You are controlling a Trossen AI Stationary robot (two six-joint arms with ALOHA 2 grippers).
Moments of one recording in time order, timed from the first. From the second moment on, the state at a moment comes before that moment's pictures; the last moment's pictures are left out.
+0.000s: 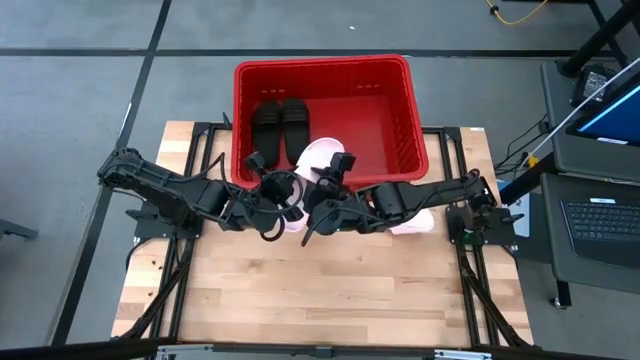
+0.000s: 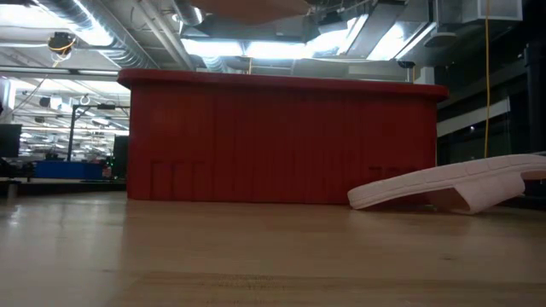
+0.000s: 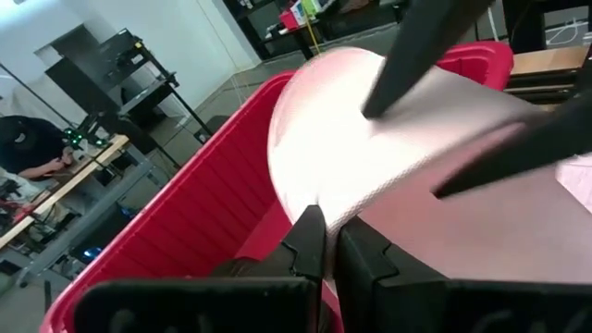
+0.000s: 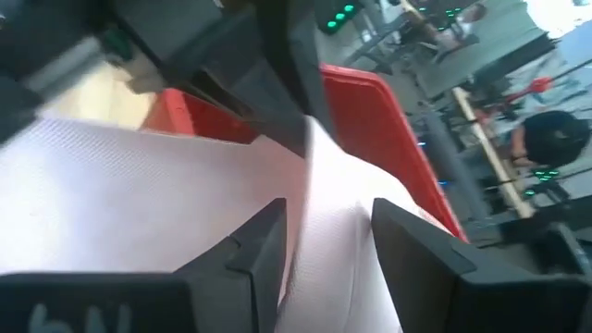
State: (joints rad) left arm -0.32 1.40 1.34 -0.54 -1.16 -0.07; right arm 0.27 1.98 2.19 -0.98 0.97 -0.11
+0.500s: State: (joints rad) left arm -0.32 1.40 1.34 -0.53 -1.10 -0.13; right arm 0.27 1.98 2.26 -1.07 1.00 -0.14
